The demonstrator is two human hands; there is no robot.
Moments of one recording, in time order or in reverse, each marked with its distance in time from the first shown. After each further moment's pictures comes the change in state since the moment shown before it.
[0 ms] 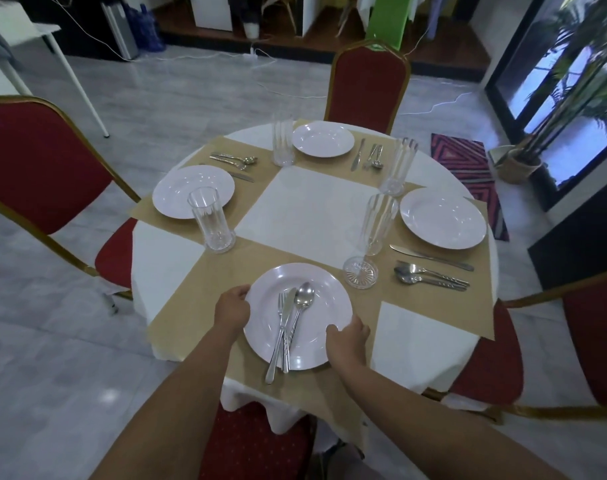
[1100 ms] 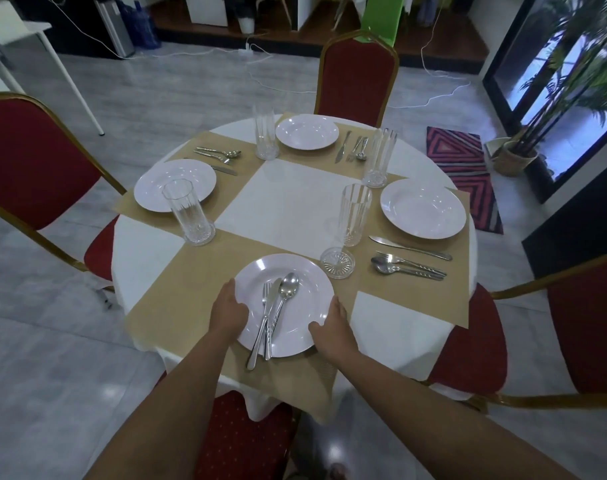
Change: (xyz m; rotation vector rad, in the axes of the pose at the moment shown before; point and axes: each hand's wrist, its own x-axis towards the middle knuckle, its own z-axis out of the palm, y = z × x) left_hand -0.041 0.005 0.040 0.258 -0.009 0.031; right_hand 0.020 0.018 -0.043 -0.322 -0.250 -0.237
